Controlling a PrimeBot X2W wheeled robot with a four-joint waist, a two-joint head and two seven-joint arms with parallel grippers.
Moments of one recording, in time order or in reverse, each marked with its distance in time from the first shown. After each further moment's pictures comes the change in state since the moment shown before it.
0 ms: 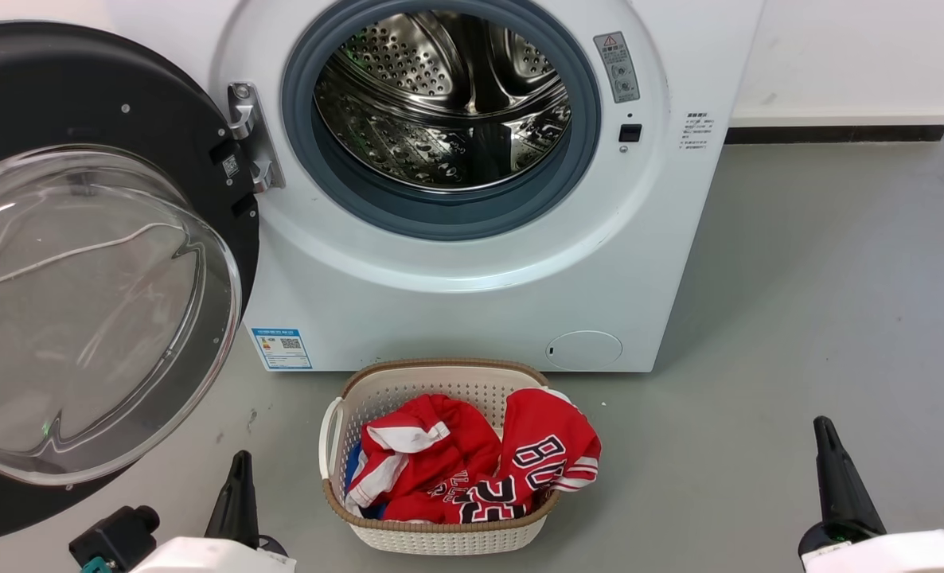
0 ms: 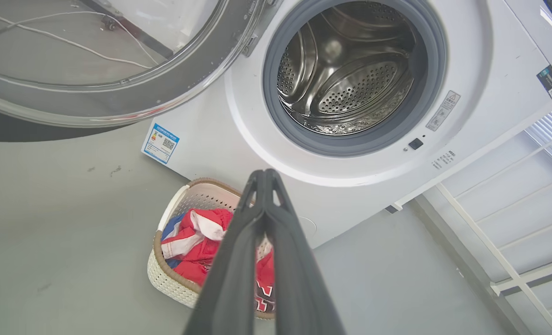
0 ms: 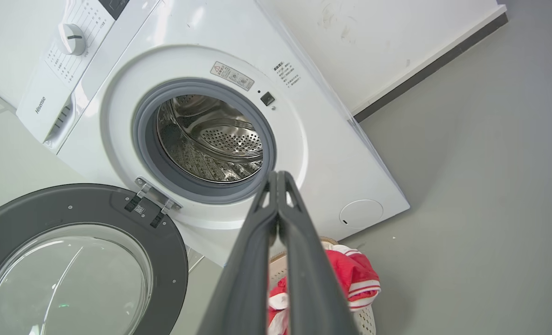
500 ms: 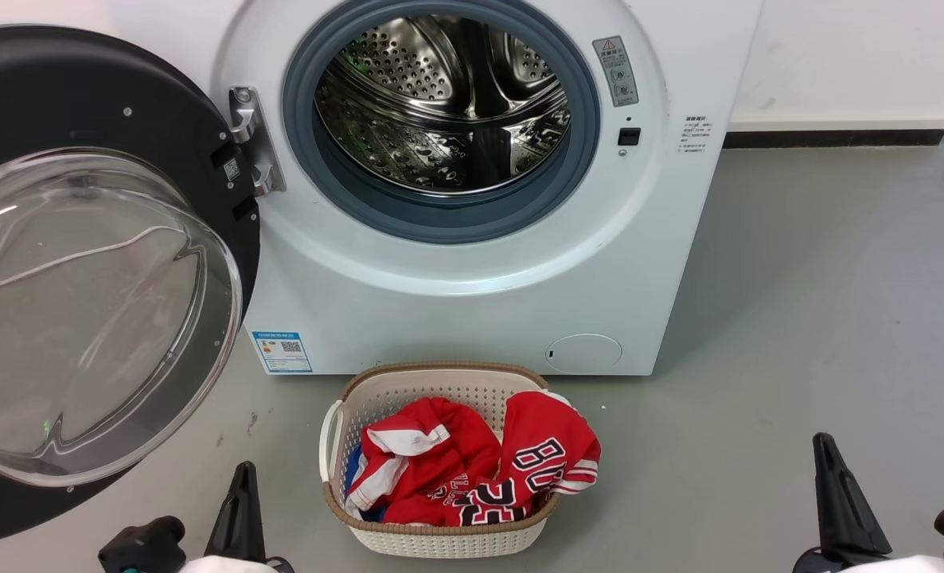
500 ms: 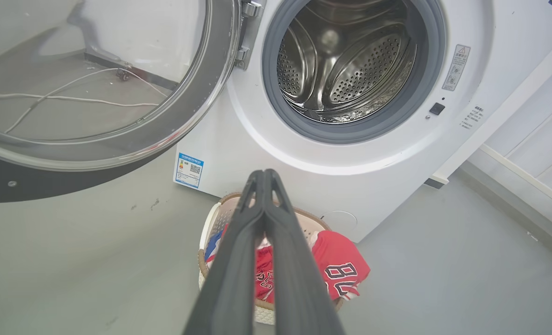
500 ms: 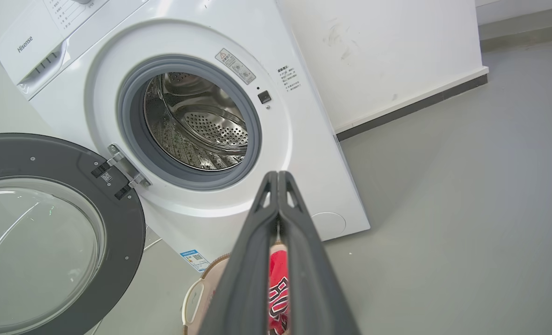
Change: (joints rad) left arm 0.043 0.000 -0.025 -0.026 0.261 0.026 -0.061; right arm 0.059 0.009 -0.002 -0.044 -0.258 0.000 -0.053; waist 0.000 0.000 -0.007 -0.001
